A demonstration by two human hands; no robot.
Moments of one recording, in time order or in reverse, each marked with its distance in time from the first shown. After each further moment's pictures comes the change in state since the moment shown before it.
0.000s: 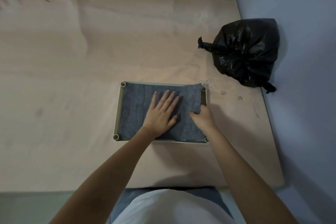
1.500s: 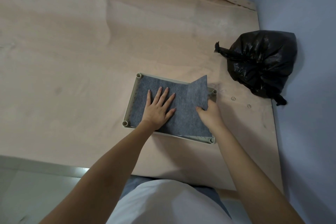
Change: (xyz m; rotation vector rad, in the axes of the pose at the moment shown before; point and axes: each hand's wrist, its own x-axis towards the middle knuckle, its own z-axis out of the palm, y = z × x) left_hand -0.022 -0.019 0.014 -0.086 -0.144 -0.303; right_hand -0.014 -0.019 -0.006 0.017 -0.061 -0.179
